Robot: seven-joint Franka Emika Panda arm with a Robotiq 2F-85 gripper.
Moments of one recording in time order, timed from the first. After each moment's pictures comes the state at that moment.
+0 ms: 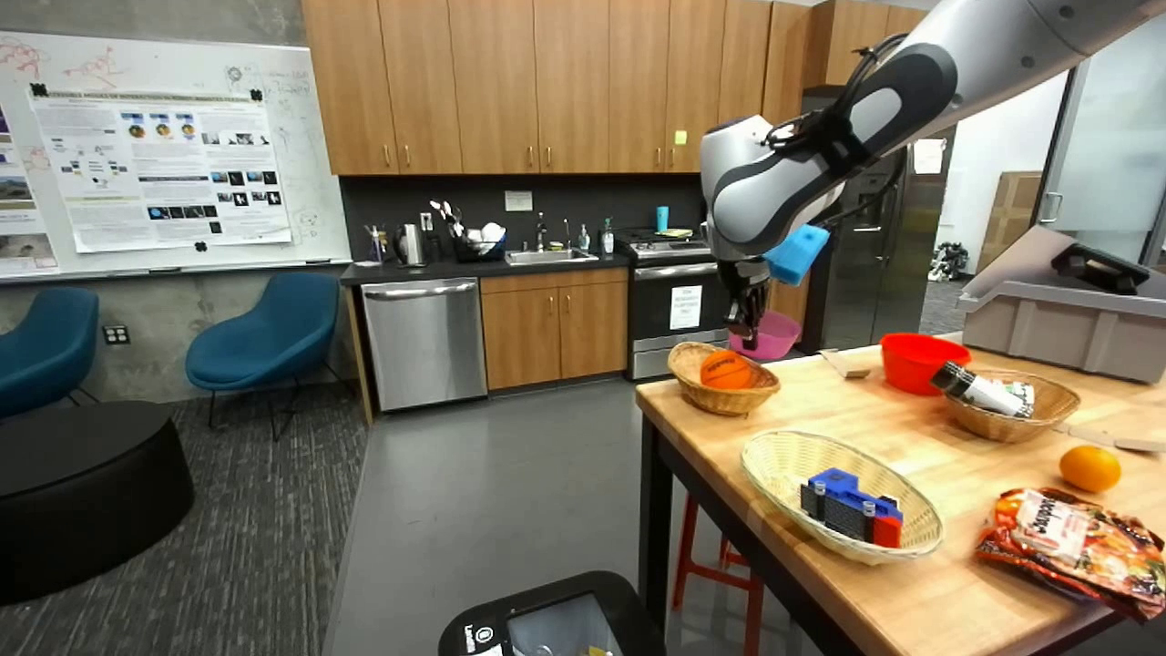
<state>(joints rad) -0.02 0.13 0.01 -1.99 -0.39 2.18 -0.22</state>
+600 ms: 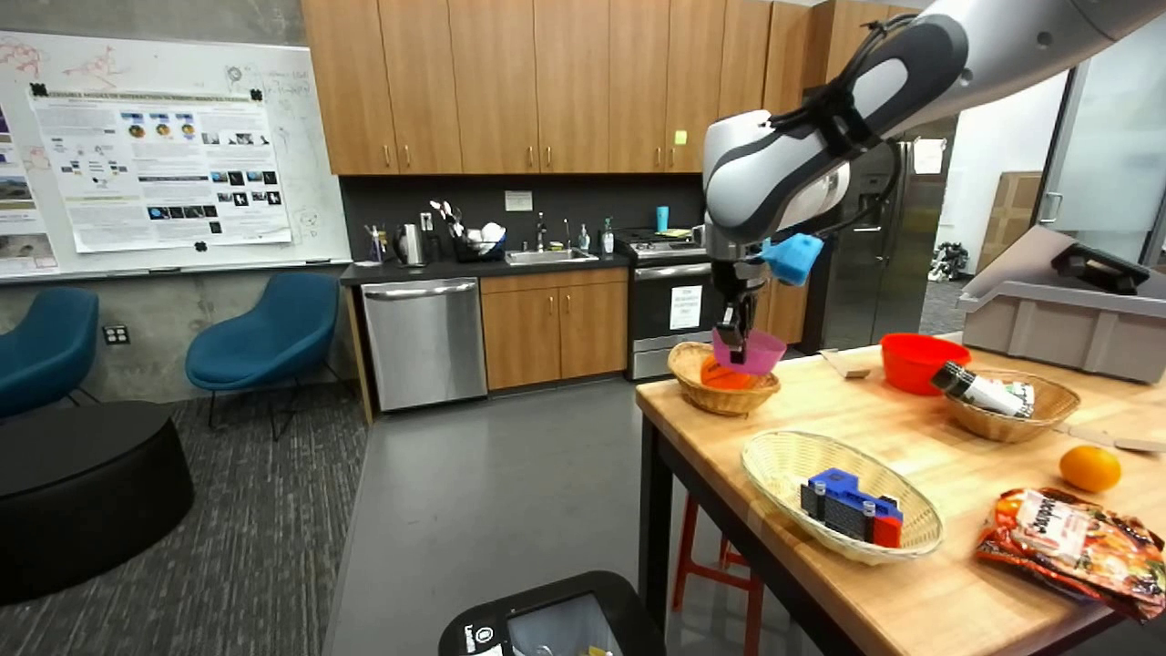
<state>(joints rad) -0.01 0.09 0.03 -2.04 -0.20 2.17 -0.41</state>
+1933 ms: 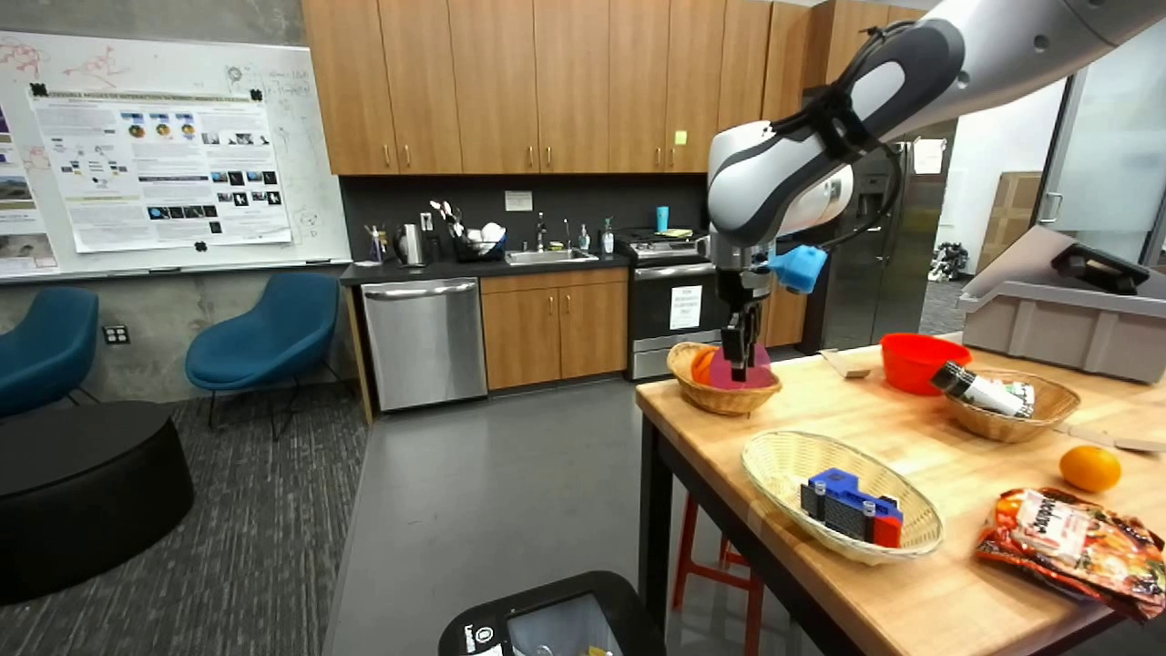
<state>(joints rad) -0.01 0.09 0.03 -2.07 -0.15 2.15 -0.46</state>
